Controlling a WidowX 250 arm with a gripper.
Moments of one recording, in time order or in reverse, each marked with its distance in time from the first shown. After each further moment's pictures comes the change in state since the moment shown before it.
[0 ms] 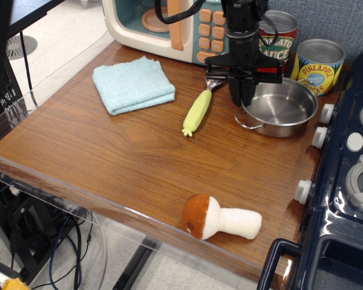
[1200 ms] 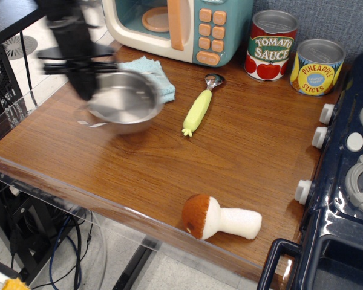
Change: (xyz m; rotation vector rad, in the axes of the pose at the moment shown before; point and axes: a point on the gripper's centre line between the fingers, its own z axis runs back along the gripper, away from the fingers) arm -0.090 0.201 0.068 0.055 -0.108 0.243
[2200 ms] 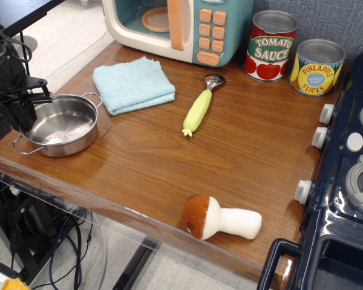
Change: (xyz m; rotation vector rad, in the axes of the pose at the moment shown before) arm -0.031 0.074 -0.031 0.051 0.121 0.078
